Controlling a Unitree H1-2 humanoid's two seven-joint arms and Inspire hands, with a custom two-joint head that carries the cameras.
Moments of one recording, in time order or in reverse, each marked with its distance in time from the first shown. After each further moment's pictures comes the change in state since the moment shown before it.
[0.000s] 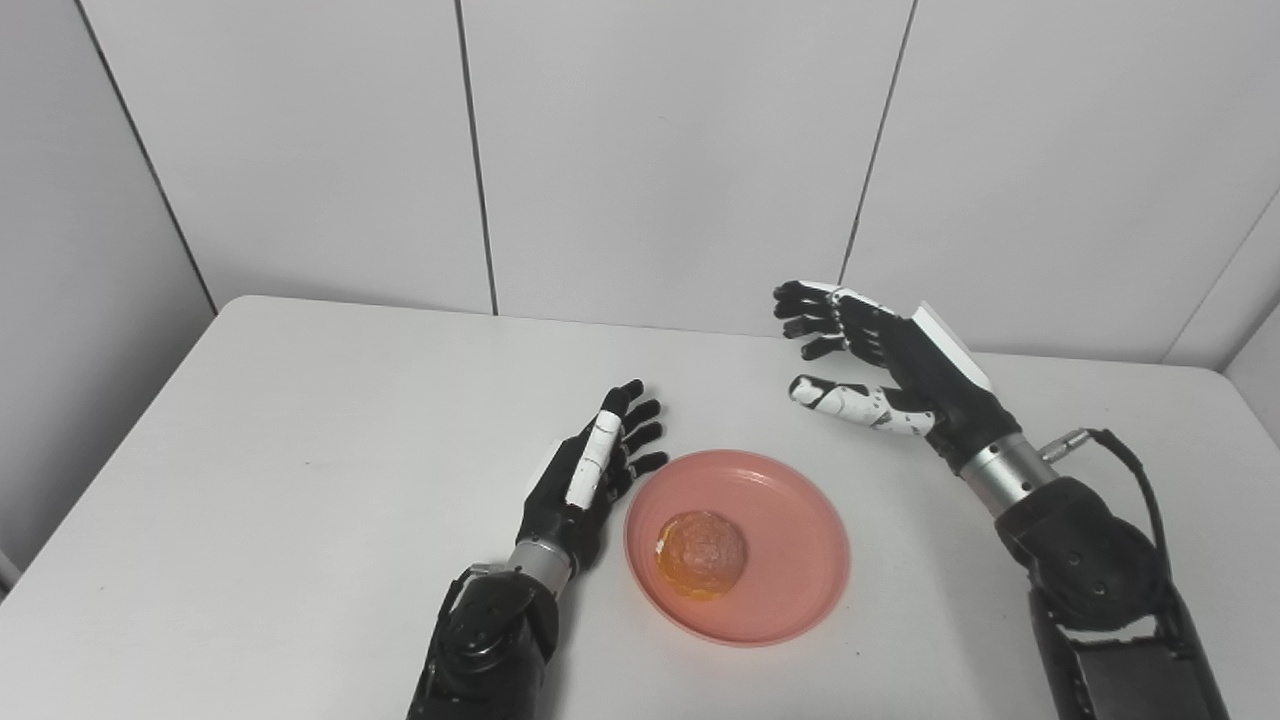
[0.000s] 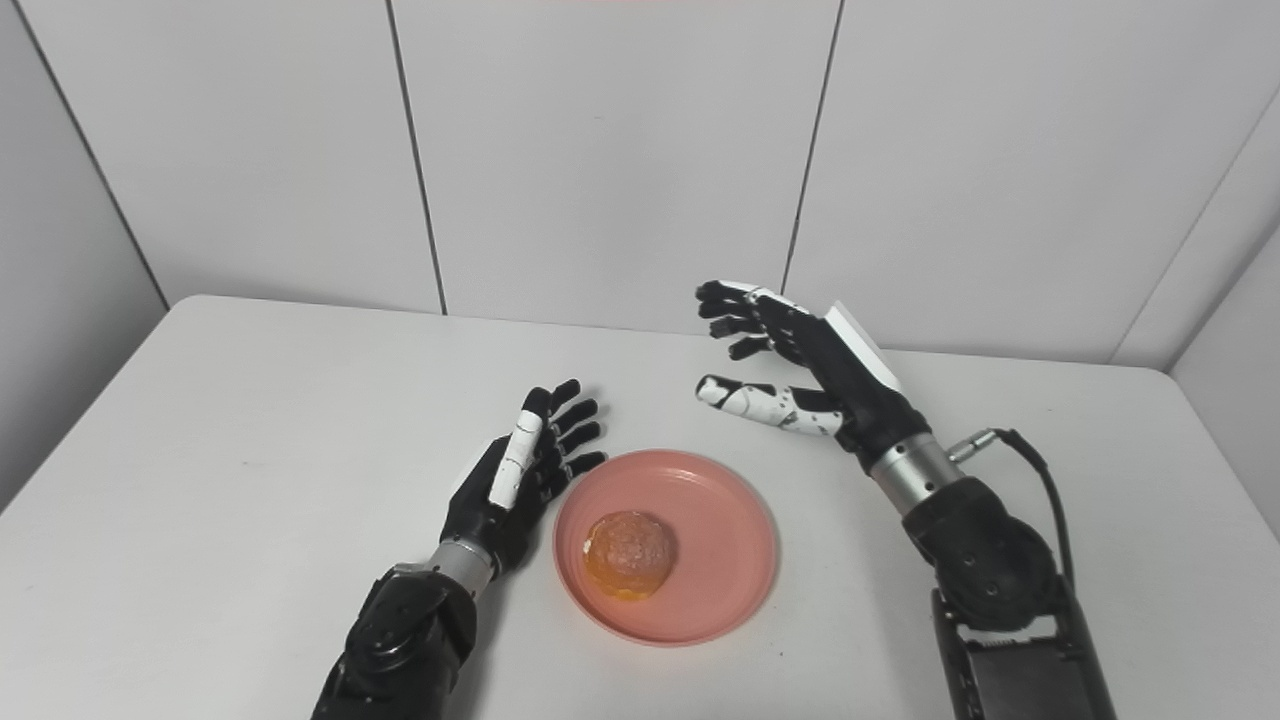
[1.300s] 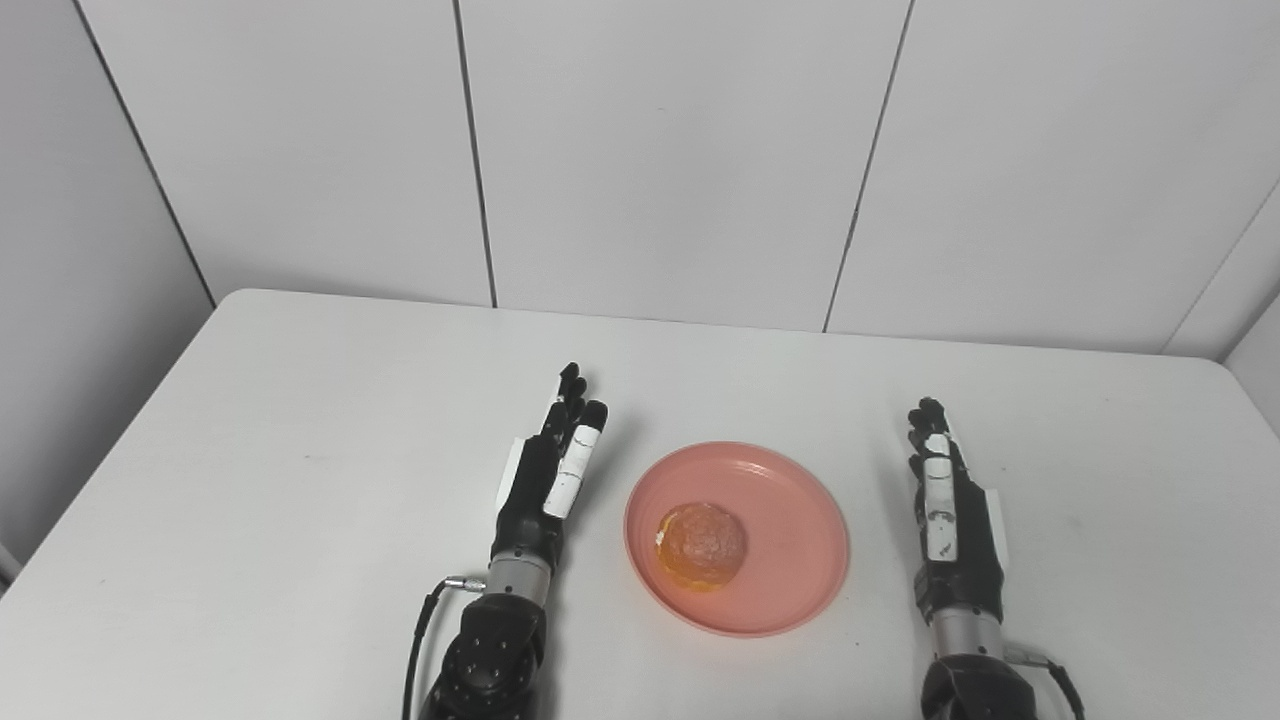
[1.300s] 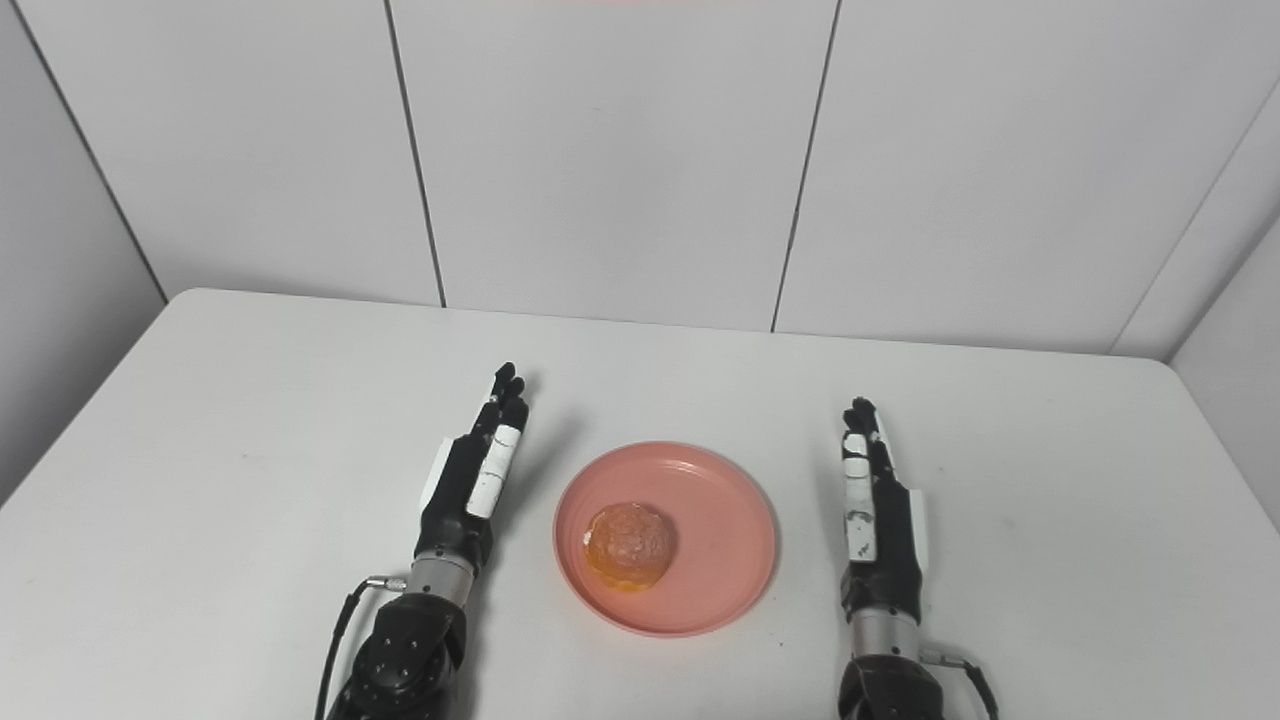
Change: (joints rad) left arm 0.041 0.010 -0.043 0.057 0.221 -0.236 0.151; right arm 0.196 0.209 -0.056 0.197 0.096 -0.138 -0.380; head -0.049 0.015
